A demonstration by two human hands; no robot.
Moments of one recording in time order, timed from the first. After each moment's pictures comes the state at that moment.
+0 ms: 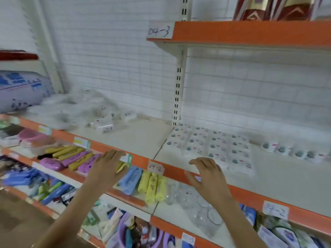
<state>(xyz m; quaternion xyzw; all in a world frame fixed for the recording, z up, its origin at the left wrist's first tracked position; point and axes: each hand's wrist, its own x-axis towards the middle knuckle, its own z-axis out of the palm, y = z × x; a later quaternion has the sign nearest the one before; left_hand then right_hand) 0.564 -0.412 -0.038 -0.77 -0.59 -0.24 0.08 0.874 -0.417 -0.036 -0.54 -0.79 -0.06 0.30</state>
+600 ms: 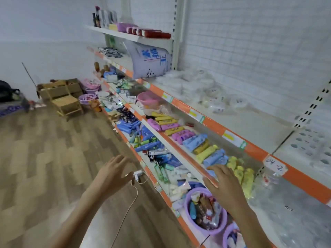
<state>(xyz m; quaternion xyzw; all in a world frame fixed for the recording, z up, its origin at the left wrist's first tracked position) 0.341 -0.673 -0.094 -0.55 -0.81 -0.20 0.00 0.630 -0.500 -0.093 -0.40 -0.89 0.13 0.20</state>
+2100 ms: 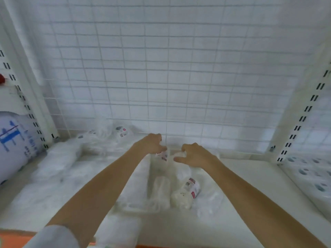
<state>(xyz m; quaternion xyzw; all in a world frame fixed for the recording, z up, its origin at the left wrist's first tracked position) 0.268 0.063 0.013 -0.83 -0.53 -0.04 -0.16 0.431 -0.019 0.004 -0.70 -0.70 0.12 0.07</state>
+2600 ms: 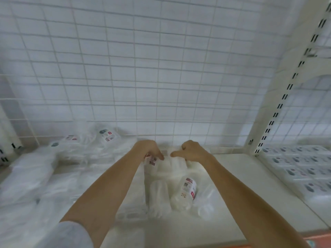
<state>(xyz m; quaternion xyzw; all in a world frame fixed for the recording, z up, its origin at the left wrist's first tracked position) 0.291 0.081 0.007 -0.81 -0.53 0.10 -0.24 0.433 -0.009 0.003 -0.79 -0.55 0.21 0.18</state>
